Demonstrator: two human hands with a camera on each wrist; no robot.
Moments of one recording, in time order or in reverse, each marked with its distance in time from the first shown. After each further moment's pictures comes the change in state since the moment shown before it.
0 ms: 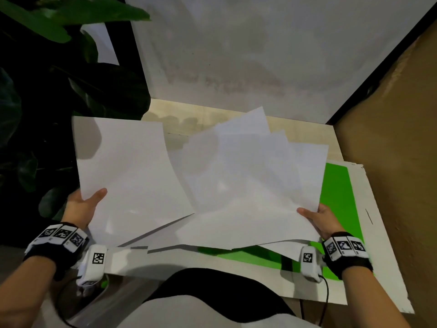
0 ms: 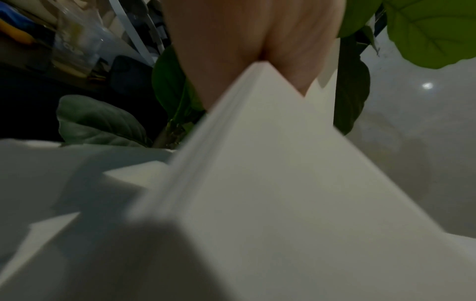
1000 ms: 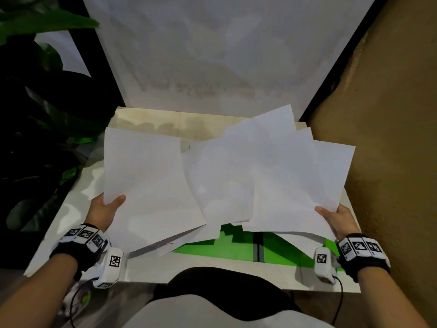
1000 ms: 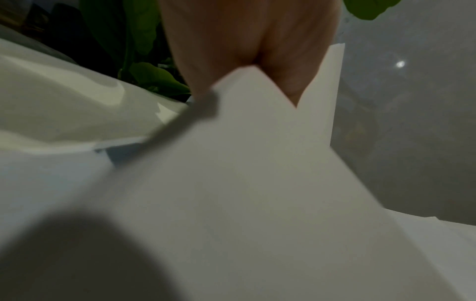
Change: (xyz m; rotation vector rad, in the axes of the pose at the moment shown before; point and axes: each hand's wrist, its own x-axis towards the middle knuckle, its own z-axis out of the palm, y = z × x) left_hand -0.054 0.000 0.095 0.107 -0.146 0.036; right_hand -0.027 -0.006 -0.109 -0.010 0.282 0.022
